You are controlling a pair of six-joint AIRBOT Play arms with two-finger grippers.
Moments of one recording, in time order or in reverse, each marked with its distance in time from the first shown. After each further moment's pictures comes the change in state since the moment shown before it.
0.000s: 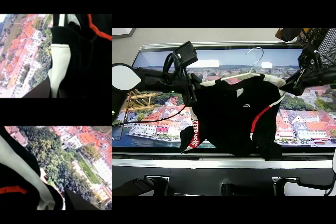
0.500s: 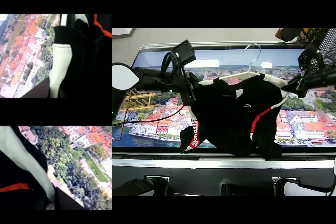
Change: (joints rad) left arm 0.000 0.001 0.000 0.000 0.004 -0.001; right arm -0.002 0.062 -0.001 0.019 0.106 0.040
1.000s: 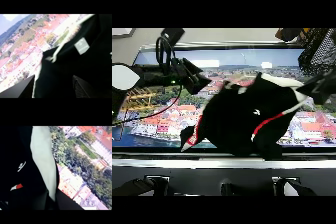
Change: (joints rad) left arm 0.015 0.000 0.000 -0.001 0.190 -0.419; right arm 0.002 0.381 0.000 -0.214 0.063 0.375
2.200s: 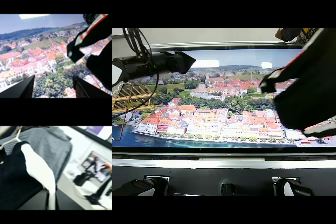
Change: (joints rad) left arm 0.114 0.028 0.000 0.005 0.078 -0.381; right arm 0.000 0.366 0.000 -0.951 -0.906 0.541
